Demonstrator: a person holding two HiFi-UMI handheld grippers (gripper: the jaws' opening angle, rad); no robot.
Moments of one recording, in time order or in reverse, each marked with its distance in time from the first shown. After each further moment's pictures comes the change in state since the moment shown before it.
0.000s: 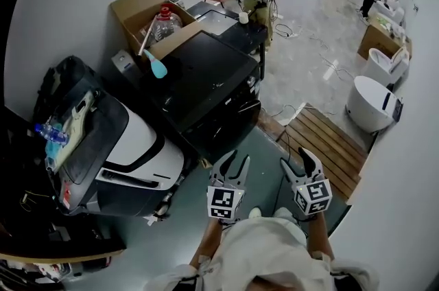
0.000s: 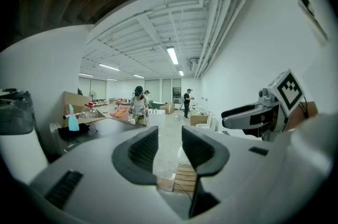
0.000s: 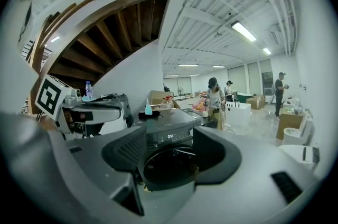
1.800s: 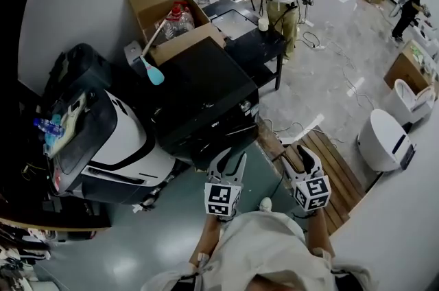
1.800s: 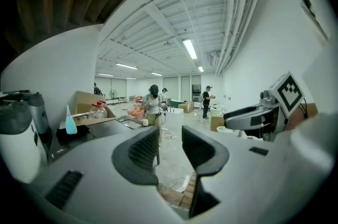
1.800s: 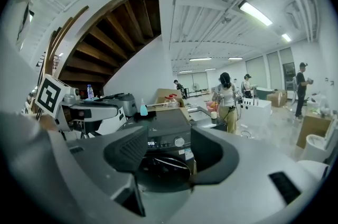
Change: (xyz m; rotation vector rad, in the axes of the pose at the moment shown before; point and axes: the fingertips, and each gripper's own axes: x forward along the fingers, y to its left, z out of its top) left arm 0.205 -0.002 0.043 -0.049 0.040 0.238; right arm 0.127 -0.204 0.046 -0.021 0.046 0.216
